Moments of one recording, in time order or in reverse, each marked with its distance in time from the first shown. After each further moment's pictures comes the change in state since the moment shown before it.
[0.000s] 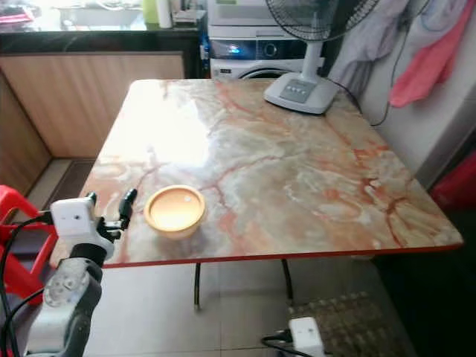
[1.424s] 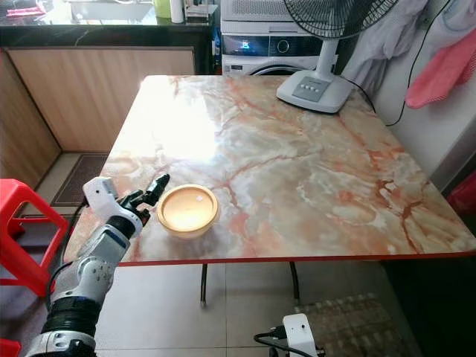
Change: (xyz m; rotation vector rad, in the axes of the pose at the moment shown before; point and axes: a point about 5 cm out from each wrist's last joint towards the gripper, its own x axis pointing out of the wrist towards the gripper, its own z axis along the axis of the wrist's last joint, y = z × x) left arm 0.058 -0.027 -0.024 -0.510 0.232 -0.175; right arm 0.001 0.004 0.007 -0.004 -0.017 0.010
